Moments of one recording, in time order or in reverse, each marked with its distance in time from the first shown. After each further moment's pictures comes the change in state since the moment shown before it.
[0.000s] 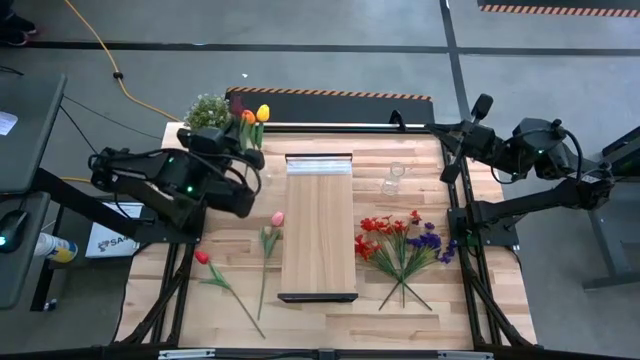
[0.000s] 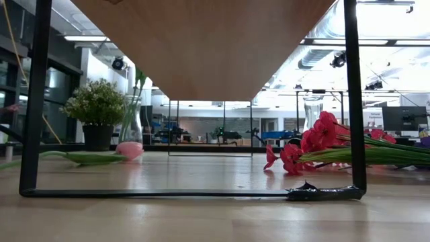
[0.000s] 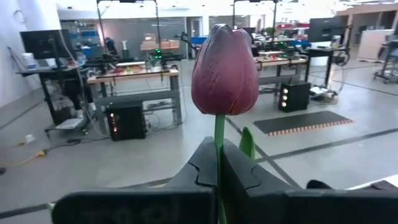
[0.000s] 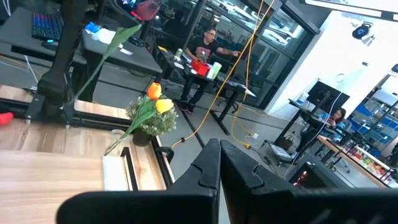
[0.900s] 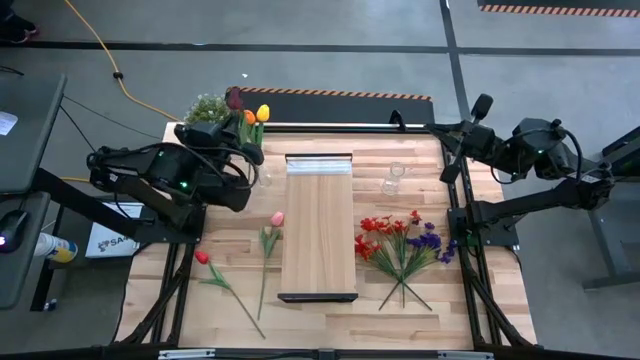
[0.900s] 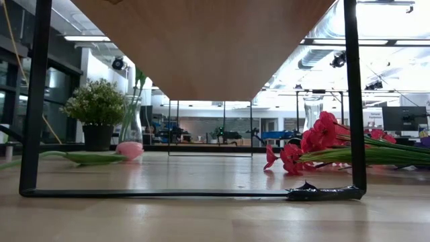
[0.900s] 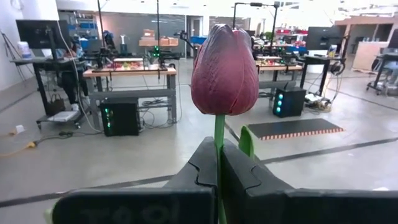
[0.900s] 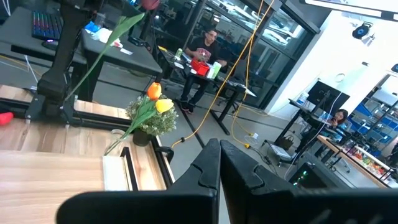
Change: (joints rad) left arm -0.003 0.001 0.086 0.108 0.003 0.133; right arm 0.000 0.002 0.000 0.000 0.000 0.000
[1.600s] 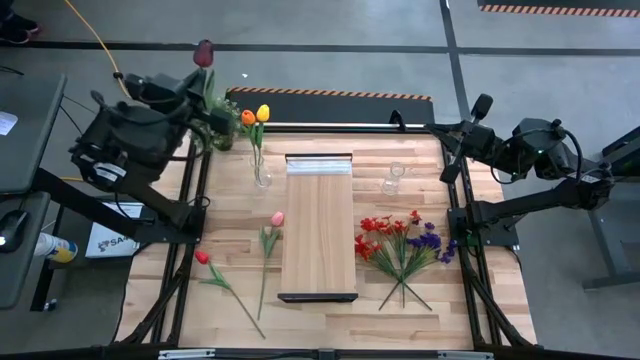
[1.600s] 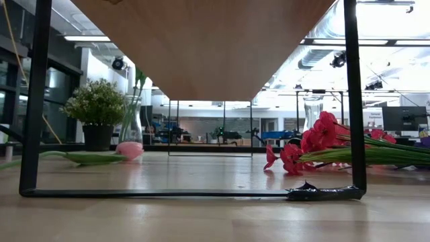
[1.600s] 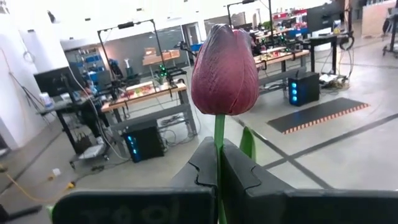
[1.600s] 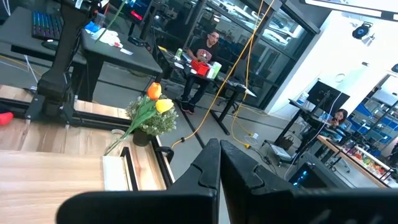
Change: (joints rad) left arm 0.000 -0.001 0.382 0.420 -0.004 1.043; right arm 0.000 0.000 0.000 0.000 0.000 0.000
